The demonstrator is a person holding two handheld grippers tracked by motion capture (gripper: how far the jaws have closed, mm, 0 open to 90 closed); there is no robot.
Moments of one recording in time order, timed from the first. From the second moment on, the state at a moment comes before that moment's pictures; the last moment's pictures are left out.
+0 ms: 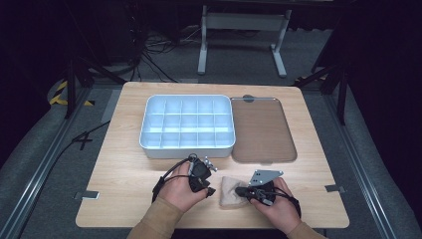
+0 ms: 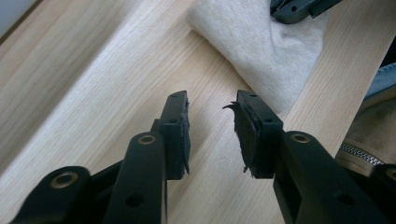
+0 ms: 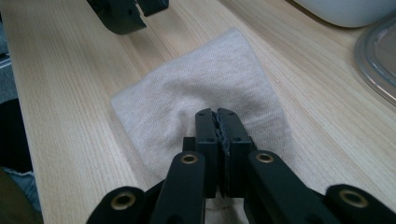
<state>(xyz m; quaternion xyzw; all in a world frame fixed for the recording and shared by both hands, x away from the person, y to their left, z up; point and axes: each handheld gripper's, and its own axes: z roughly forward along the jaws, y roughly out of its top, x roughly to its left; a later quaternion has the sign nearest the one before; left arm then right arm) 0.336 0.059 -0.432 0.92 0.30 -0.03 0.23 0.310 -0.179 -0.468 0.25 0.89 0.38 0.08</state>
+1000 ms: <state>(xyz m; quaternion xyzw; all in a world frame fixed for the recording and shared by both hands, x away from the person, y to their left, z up) 0.336 0.034 -0.450 0.95 0.23 0.00 0.22 0.309 -0.178 -0.468 0.24 0.89 0.38 0.08</state>
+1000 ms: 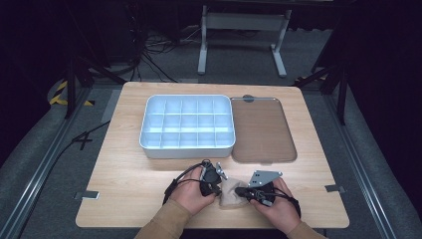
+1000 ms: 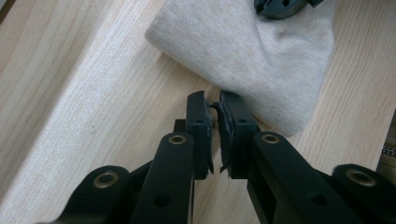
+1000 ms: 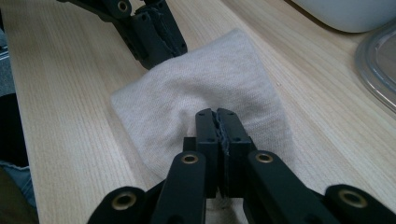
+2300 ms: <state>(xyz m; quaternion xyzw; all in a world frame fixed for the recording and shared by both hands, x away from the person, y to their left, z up) 0.323 0.011 -0.432 0.95 0.17 0.01 0.27 0.309 -0.179 -0.470 0.24 0.89 0.39 0.08</state>
